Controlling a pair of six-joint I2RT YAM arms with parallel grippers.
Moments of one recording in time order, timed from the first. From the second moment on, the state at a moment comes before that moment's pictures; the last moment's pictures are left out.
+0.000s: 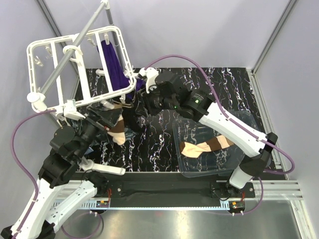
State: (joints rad) left arm -0.56 0.50 0.94 -0.46 -0.17 -0.87; right arm 0.98 1.66 1.90 -0.70 -0.11 0.29
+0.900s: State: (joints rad) left arm -0.56 0.42 0.99 -0.70 -0.15 -0.84; right arm 0.67 1.92 1.89 -0.36 -0.21 0.32
